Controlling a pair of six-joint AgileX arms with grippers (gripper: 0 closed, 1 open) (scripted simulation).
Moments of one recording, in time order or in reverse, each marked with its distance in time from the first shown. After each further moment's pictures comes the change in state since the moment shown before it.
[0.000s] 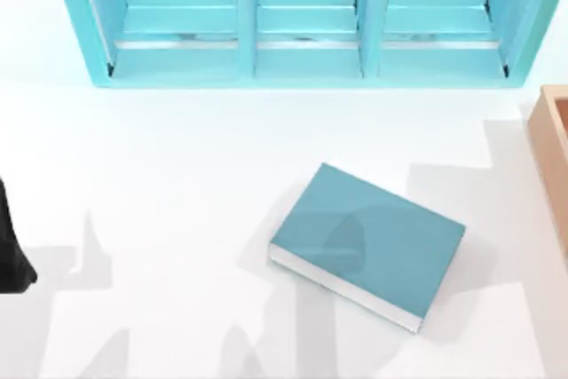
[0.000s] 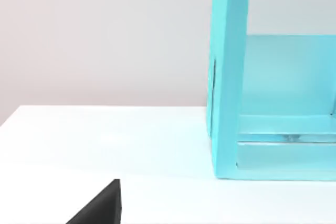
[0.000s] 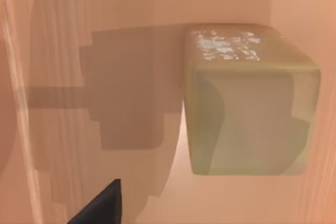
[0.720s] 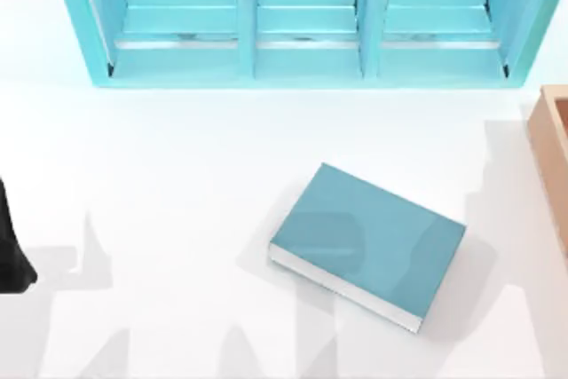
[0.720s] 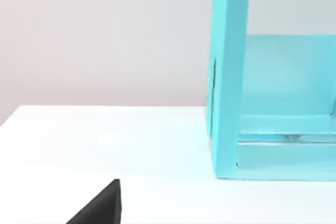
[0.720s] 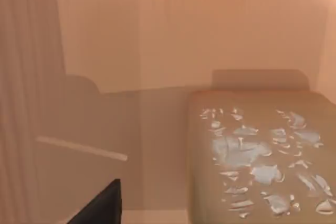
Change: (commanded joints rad) left arm 0.000 0.000 0.000 0.000 0.000 0.000; right arm 0.003 0.075 -0.232 0.318 0.000 0.004
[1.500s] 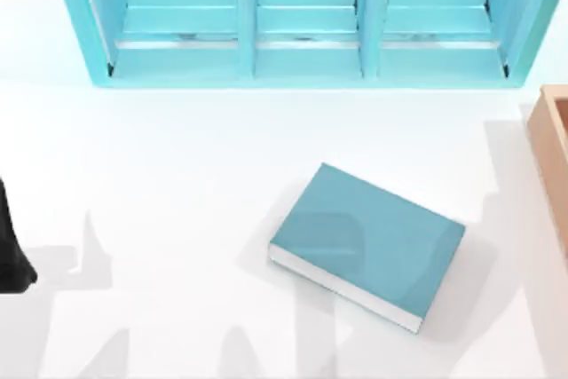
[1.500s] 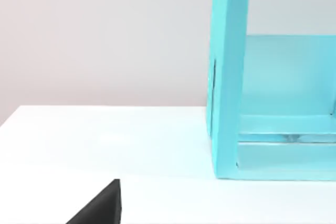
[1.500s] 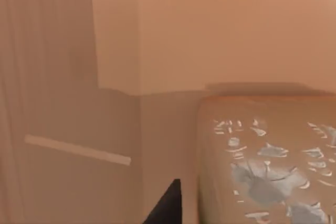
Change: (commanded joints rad) left arm 0.000 0.000 0.000 0.000 0.000 0.000; right arm 0.000 0.019 -0.052 0.060 0.000 0.000
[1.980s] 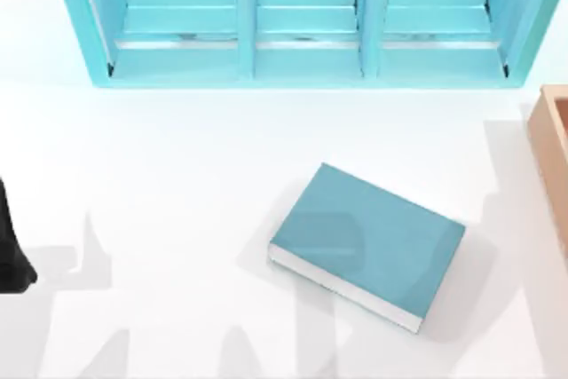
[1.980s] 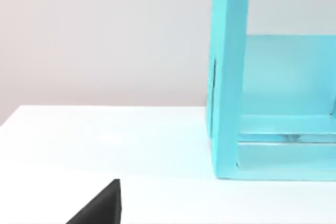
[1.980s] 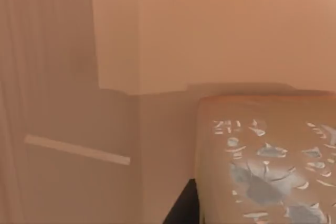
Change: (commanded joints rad) left arm 0.000 0.000 0.000 0.000 0.000 0.000; right arm 0.000 0.000 0.000 0.000 0.000 0.000
